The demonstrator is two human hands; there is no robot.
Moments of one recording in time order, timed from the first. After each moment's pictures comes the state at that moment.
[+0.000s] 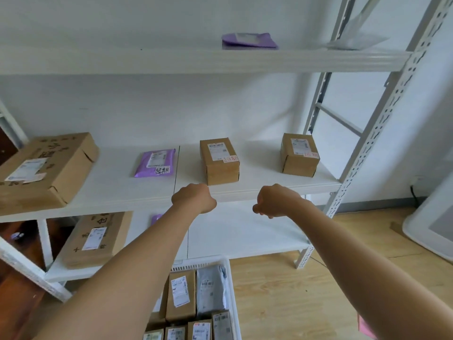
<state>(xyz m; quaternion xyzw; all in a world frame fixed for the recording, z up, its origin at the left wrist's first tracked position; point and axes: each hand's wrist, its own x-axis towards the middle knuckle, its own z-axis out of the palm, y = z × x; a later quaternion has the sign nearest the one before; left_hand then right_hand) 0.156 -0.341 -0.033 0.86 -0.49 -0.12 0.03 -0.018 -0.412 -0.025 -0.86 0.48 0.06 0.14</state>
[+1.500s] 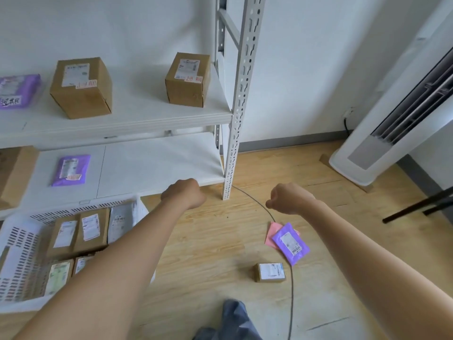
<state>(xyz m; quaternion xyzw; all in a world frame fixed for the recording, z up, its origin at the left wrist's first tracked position) -0.239 -0.437 -0.144 0.83 -0.49 -0.29 -0.02 -0.463 -0.508 -0.135 -0.78 0.57 0.17 0.20</state>
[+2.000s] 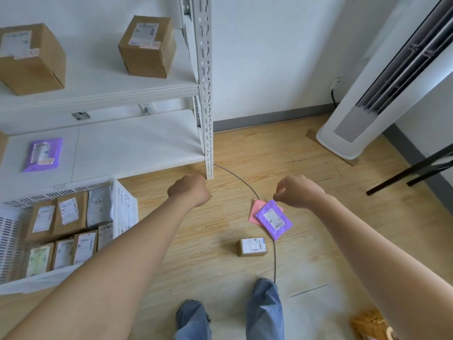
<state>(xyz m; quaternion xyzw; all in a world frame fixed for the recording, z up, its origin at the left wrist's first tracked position) -0.367 -0.447 -0.184 0.81 -0.50 -0.28 -0.06 -0.593 -0.507 -0.162 -0.75 0.60 0.15 0.25</state>
